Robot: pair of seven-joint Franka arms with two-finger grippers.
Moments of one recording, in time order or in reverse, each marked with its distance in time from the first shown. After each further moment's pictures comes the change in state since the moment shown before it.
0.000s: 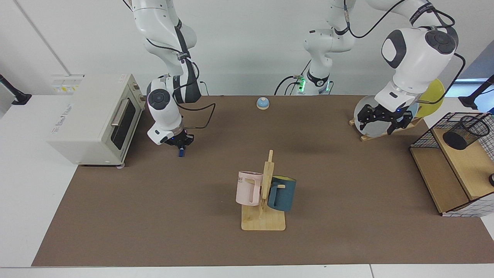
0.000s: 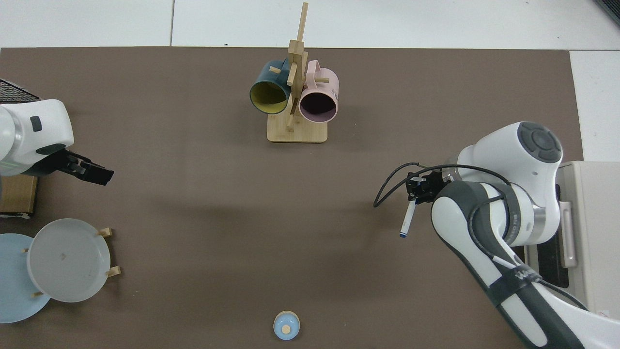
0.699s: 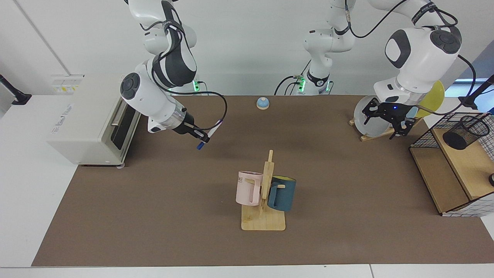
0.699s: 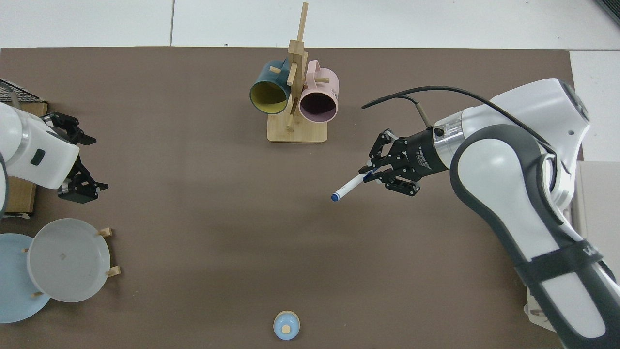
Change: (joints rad) left arm -0.019 0.000 -0.005 0.000 -0.026 0.004 0.777; right arm 0.034 0.058 0.003 0.248 0.449 -0.166 0.495
